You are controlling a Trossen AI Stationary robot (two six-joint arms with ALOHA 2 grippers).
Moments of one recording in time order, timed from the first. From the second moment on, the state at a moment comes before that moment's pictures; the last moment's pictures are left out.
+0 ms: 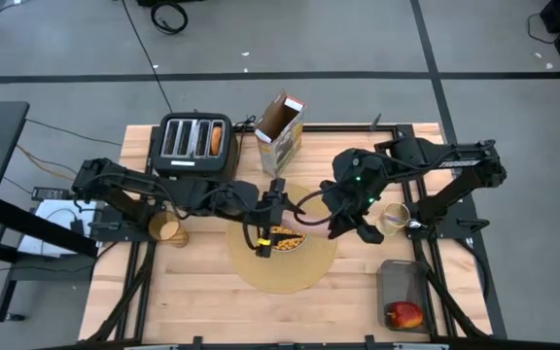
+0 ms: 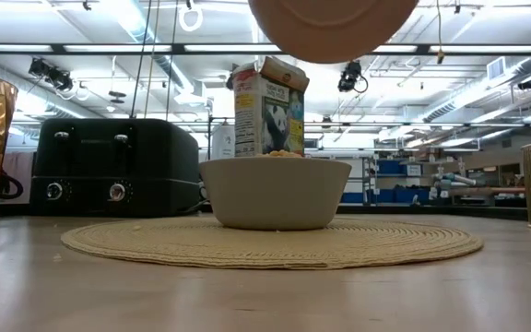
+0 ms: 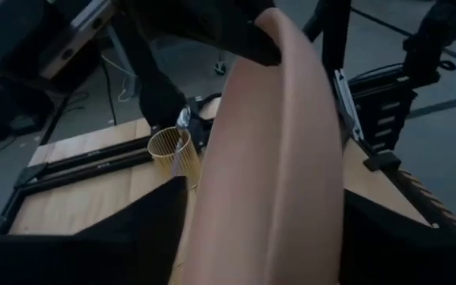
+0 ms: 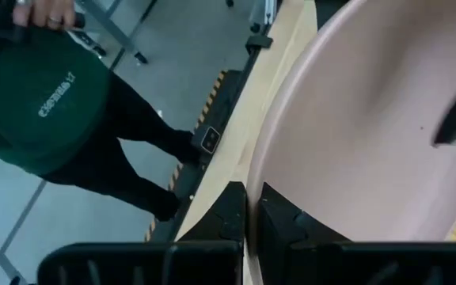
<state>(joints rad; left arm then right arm) -0.19 1.56 1.37 -0.12 -0.07 0.17 0.15 1.47 1.72 -1.04 -0.50 0.04</state>
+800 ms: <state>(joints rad) -0.32 1.39 1.37 -0.41 -0.17 0.17 0.15 1.31 1.72 -1.00 -0.37 0.23</state>
